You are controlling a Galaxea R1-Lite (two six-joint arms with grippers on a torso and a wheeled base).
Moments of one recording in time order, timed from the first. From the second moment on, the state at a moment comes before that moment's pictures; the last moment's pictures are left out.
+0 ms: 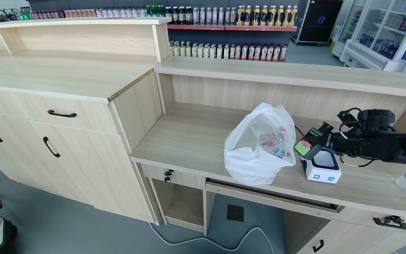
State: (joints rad) left arm 0.00 0.00 0.00 0.00 0.01 0.01; right arm -0.19 2.19 -1.27 -0.42 0.60 0.23
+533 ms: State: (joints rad) left arm 0.00 0.00 0.00 0.00 0.01 0.01; right arm -0.20 2.17 -1.25 -0.43 0.57 0.17
